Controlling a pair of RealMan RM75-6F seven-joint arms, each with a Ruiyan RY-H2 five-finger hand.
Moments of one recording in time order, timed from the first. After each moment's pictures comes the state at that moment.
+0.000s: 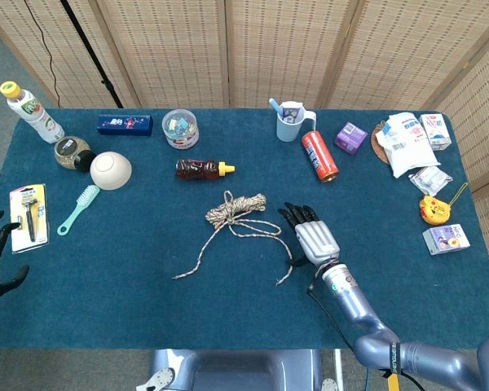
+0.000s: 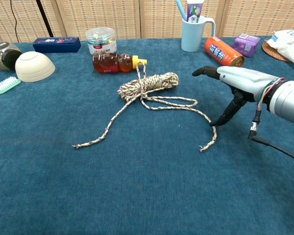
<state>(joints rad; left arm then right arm) -0.09 -1.05 -0.11 -1.85 1.34 1.50 0.31 0.63 -1.63 0.21 -1.43 -1.15 0.94 -0.23</state>
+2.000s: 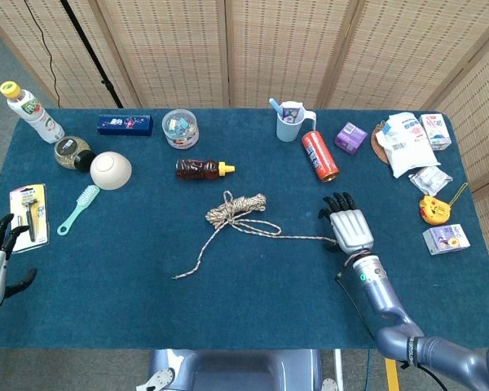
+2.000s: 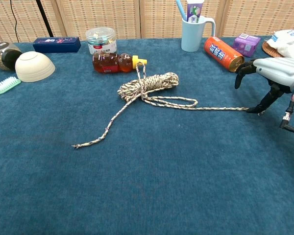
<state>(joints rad) -0.10 -1.07 -0.09 -1.84 1.35 1.48 0.29 0.61 -1.57 0.18 -1.28 -1.17 0.99 -0.24</state>
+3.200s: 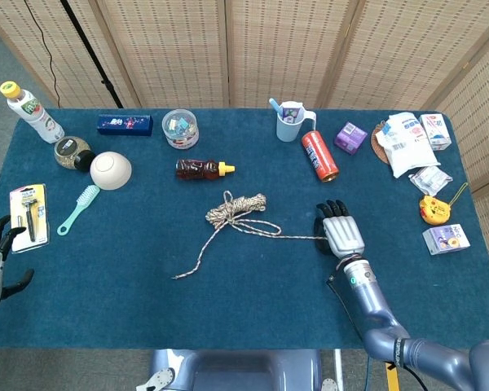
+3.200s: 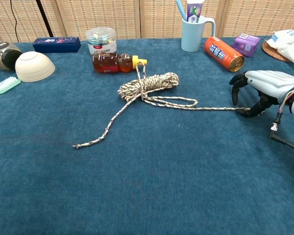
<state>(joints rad) -0.10 -1.07 -0.09 -1.81 1.35 1.48 0.26 0.61 -1.67 0.18 -1.20 -1.13 0.98 -0.23</state>
